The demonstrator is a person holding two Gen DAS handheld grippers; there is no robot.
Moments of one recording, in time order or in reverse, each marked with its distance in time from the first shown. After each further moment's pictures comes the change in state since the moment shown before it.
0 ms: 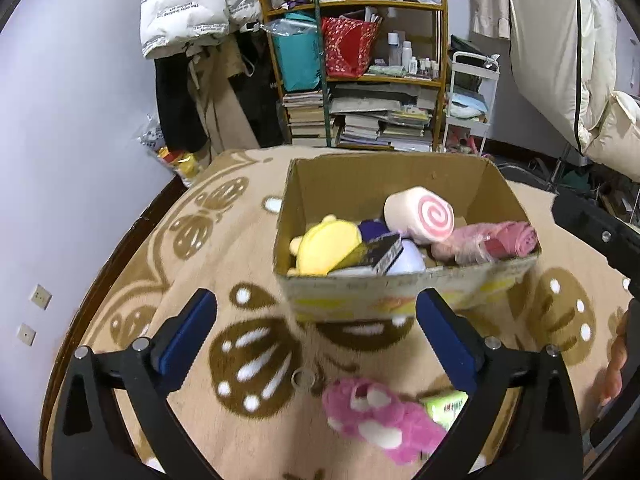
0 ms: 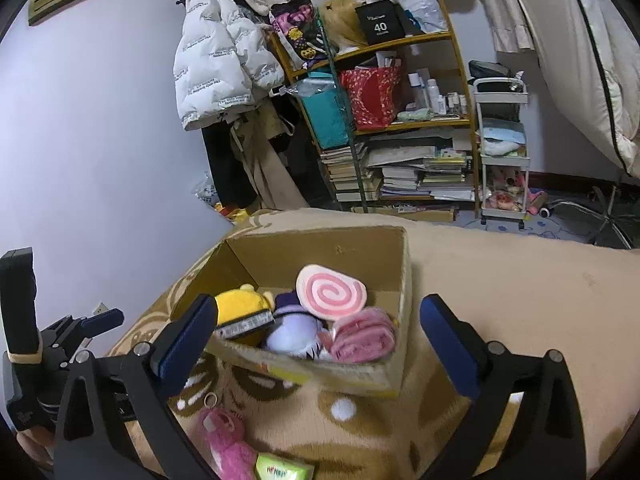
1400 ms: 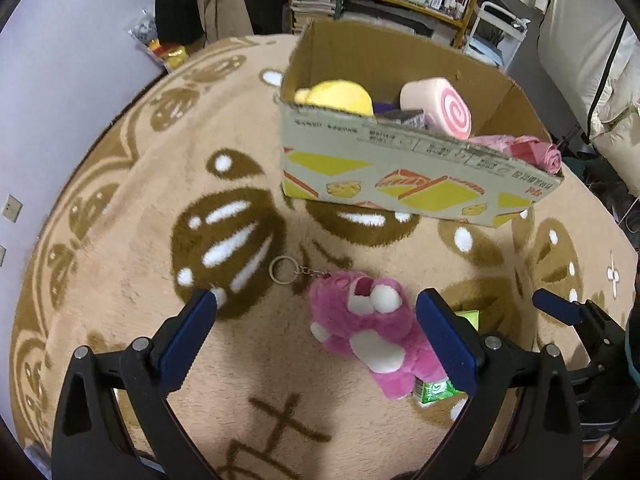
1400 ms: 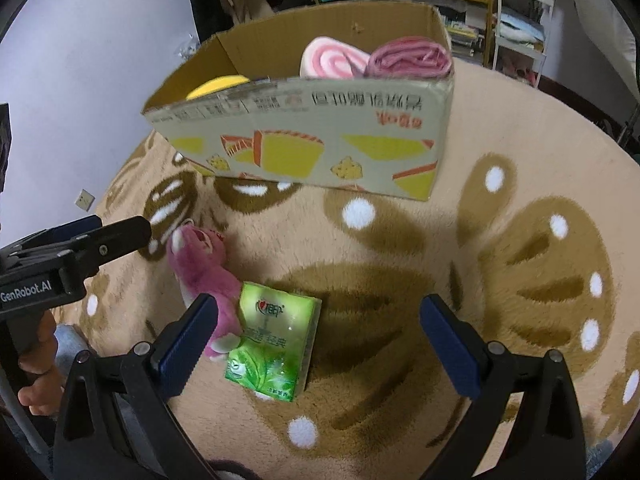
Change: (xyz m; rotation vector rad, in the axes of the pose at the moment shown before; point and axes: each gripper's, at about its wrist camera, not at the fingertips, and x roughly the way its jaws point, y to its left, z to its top) left arm 0.044 0.018 -0.060 -0.155 0.323 -0.110; right arm 0.038 0.015 -0.105 -0.050 0.514 -0.059
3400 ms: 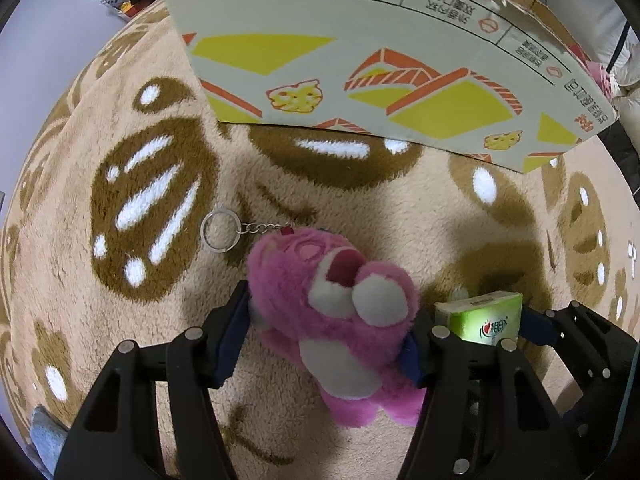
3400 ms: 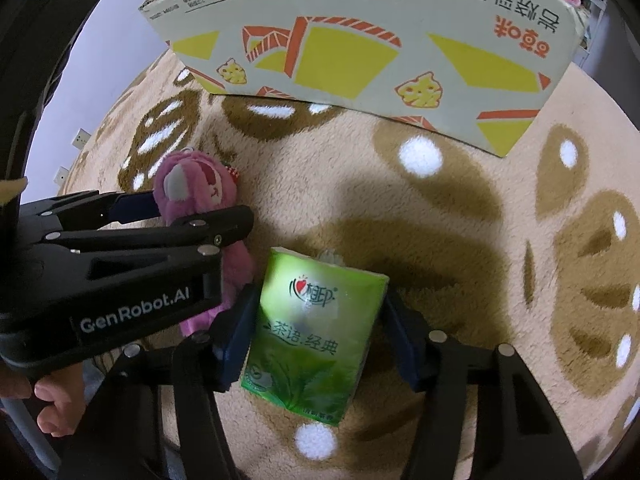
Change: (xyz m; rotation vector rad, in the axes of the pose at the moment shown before) left arm 0.087 -0.041 -0.012 0.017 0.176 -0.001; right arm 0.060 0.032 -0.010 -0.116 0.182 0.003
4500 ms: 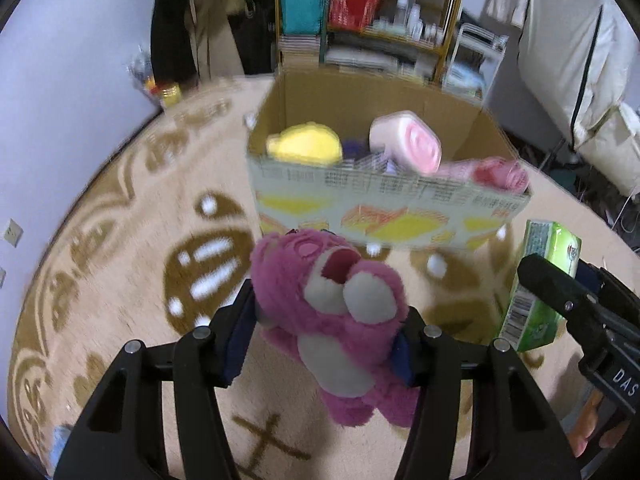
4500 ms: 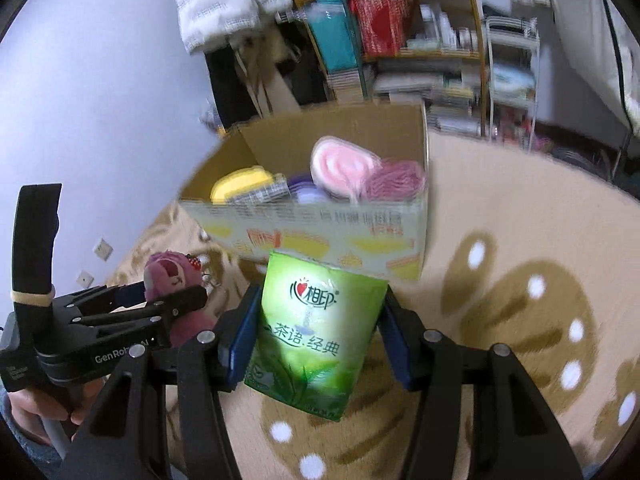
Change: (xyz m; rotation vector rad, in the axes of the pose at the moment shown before) left arm -0.123 0.011 -0.018 0.023 -0.357 -0.002; right arm -0.124 -0.034 0.003 0.109 -0.475 0.036
